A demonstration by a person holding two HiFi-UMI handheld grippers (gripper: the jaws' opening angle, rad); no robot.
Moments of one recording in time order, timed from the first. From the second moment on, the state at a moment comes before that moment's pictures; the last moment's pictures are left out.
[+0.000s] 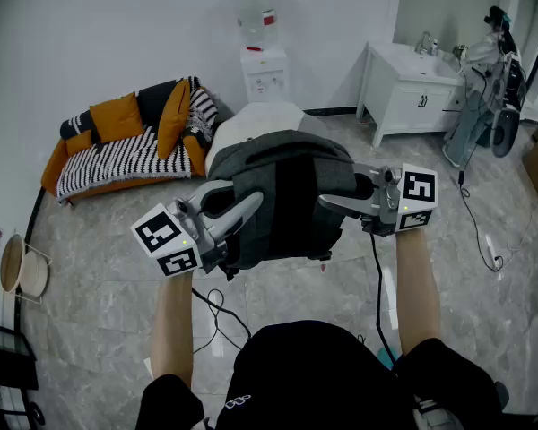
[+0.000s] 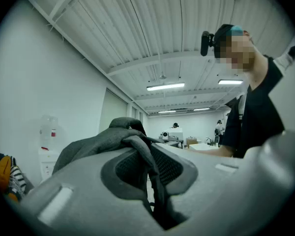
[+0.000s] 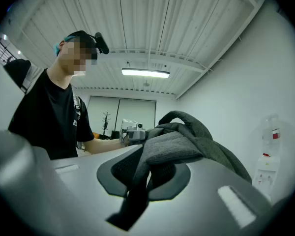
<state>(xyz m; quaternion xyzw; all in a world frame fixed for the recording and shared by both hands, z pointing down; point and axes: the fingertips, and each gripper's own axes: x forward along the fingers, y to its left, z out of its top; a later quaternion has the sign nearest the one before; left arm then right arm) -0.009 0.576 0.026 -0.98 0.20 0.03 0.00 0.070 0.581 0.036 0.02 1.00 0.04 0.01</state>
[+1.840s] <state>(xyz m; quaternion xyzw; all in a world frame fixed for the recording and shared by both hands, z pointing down) -0.002 0.560 0.048 -0.97 0.24 0.03 -0.03 0.079 0.567 0.045 0.05 1.00 -0.01 0.04</state>
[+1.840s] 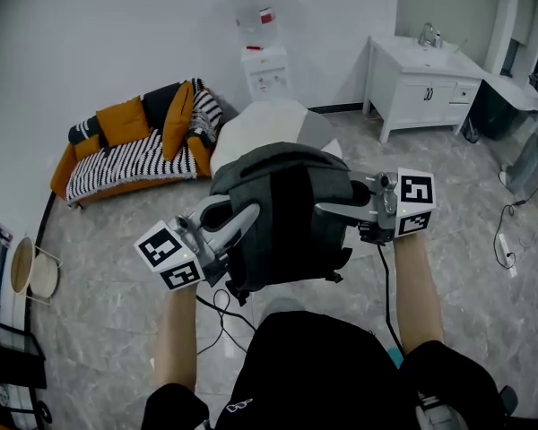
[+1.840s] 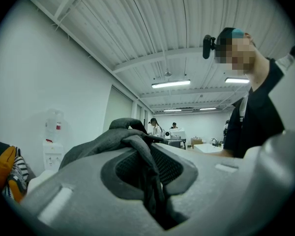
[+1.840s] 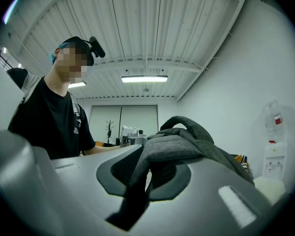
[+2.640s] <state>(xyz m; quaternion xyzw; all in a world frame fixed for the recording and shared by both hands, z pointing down) -0.012 0.414 0.090 -0.97 0.22 0.05 -0.05 0.064 0.422 0.083 -0.01 1.00 -0.05 0.03</state>
